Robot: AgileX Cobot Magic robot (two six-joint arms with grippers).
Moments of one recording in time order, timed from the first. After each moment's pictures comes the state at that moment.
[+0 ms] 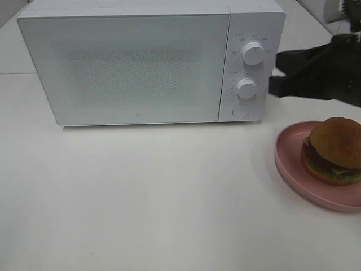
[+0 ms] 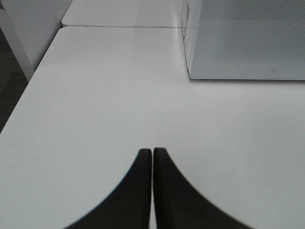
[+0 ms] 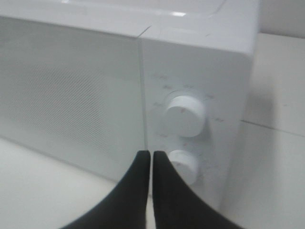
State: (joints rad) left arm 0.01 0.00 -0.50 -0.01 1.04 0.01; right arm 0.34 1.30 -0.49 -0.27 -0.52 0.29
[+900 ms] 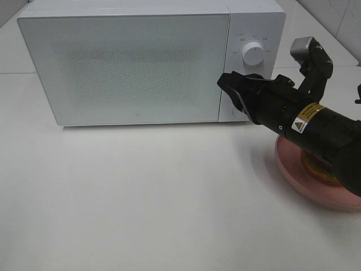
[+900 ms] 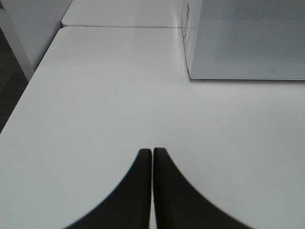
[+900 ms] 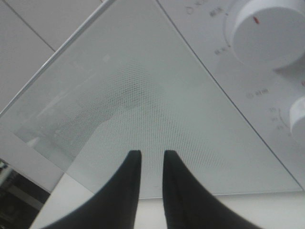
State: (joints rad) left arm 0.01 0.00 -0.50 -0.01 1.04 0.01; right arm 0.45 1.81 -0.49 -0.18 -1.20 0.90
